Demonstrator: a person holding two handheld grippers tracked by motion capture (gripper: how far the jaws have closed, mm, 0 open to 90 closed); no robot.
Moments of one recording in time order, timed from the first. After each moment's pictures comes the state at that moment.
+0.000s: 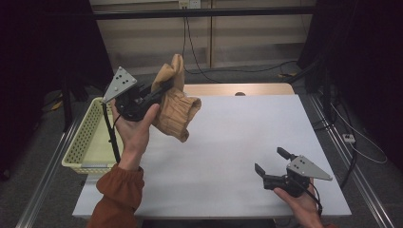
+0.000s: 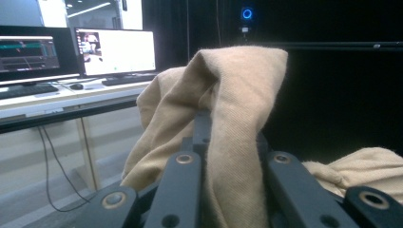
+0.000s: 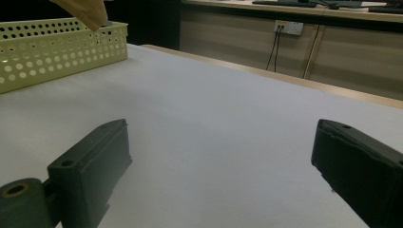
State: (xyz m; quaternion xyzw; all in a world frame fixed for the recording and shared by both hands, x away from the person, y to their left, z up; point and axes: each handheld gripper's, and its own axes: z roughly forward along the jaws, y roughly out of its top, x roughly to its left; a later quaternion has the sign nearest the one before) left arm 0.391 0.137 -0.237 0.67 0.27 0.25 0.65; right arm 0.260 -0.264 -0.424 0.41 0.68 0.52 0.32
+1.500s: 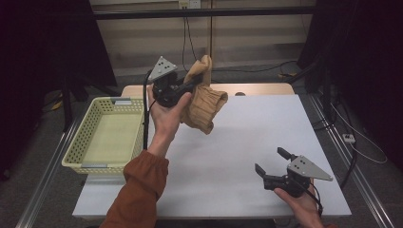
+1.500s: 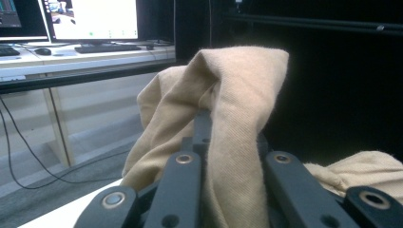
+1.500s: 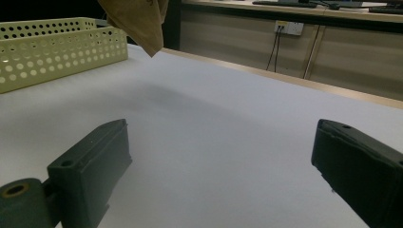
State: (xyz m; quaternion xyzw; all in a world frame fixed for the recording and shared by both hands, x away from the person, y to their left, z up) left arm 0.440 0.066 -0.253 0.70 0.29 0.20 0.62; right arm 0.260 -0.265 -0.424 0.40 0.68 0.52 0.32
